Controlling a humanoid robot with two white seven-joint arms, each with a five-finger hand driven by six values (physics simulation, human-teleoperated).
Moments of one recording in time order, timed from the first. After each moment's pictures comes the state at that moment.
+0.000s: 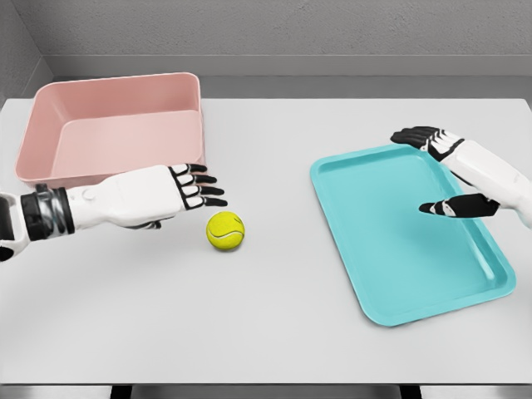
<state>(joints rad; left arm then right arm) -0.49 0.84 -0.62 -1.74 -0.64 -0.61 -0.28 -0.09 -0.58 -0.11 -1.68 0.12 -0.61 0.61</state>
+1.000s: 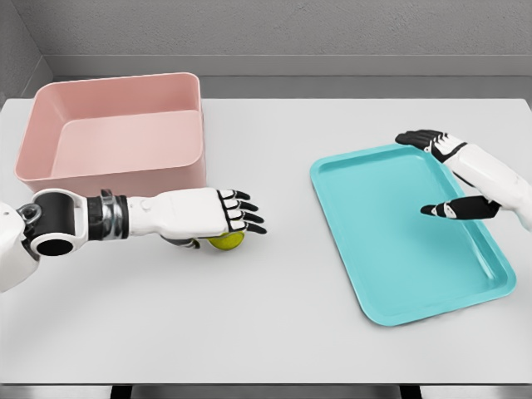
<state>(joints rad) -0.66 0.74 -0.92 -1.60 -0.59 -0.61 -0.28 -0.09 -0.57 -0.11 -1.65 0.12 -0.61 0.61</state>
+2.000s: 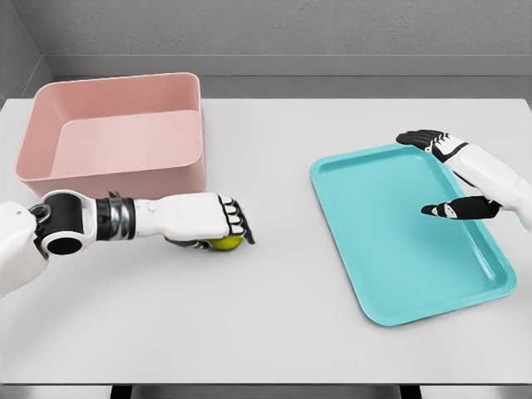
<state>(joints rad) -0.67 0.71 -0.94 -1.54 -0.59 -0.61 -0.32 -0.09 -0.57 -0.12 -1.64 0.12 -0.61 0.61</state>
